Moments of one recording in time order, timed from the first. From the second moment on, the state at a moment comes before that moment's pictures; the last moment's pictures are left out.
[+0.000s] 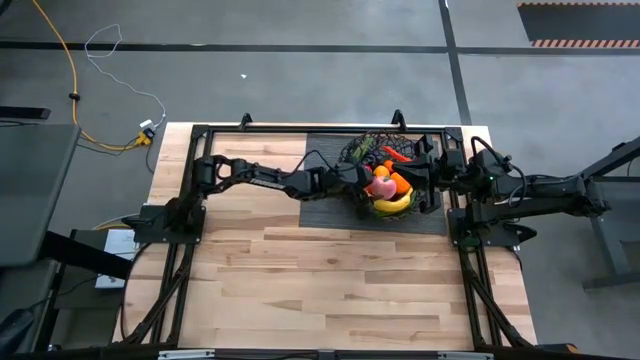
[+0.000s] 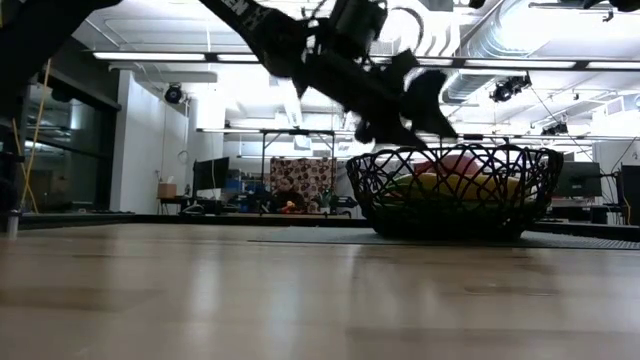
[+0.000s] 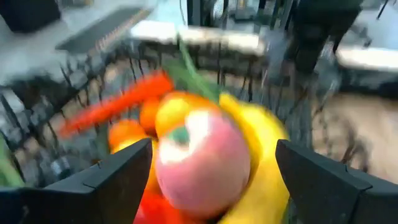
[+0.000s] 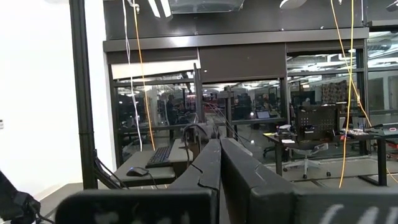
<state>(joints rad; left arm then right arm) 0.23 2.14 1.50 0.23 -0.16 -0.04 -0.08 0.73 0.59 0.50 -0.05 0.06</state>
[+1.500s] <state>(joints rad) 0.07 0.79 0.69 0.18 -0.02 -0.18 -0.08 0.73 0.59 0.43 -0.06 0.06</state>
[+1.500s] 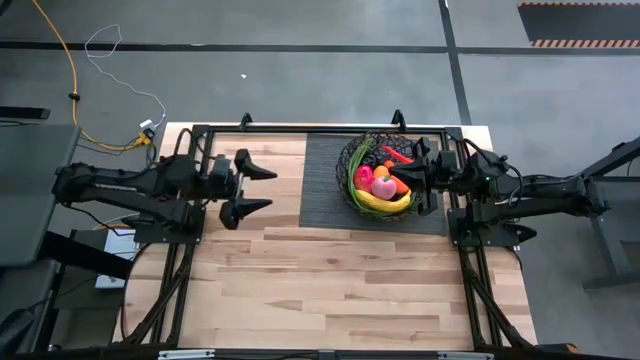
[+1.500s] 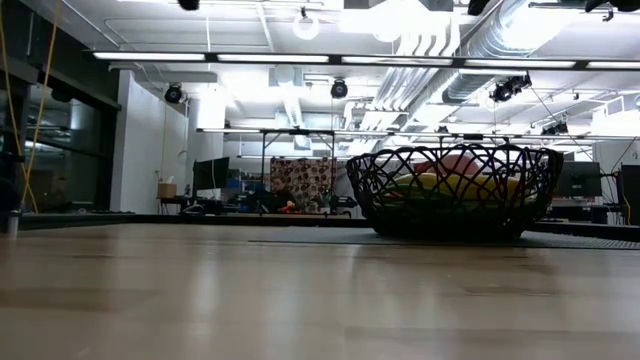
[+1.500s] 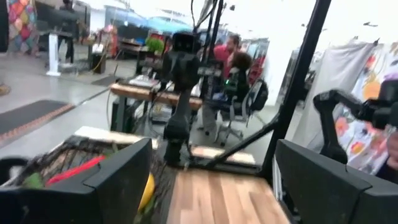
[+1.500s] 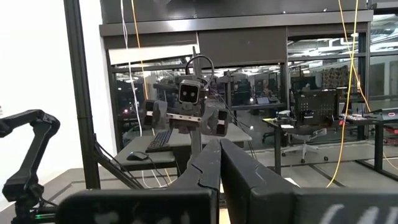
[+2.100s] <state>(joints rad) 0.07 0.68 0.69 0.08 -0.06 -0.18 -0.08 0.73 0.59 0.38 -0.06 0.06</state>
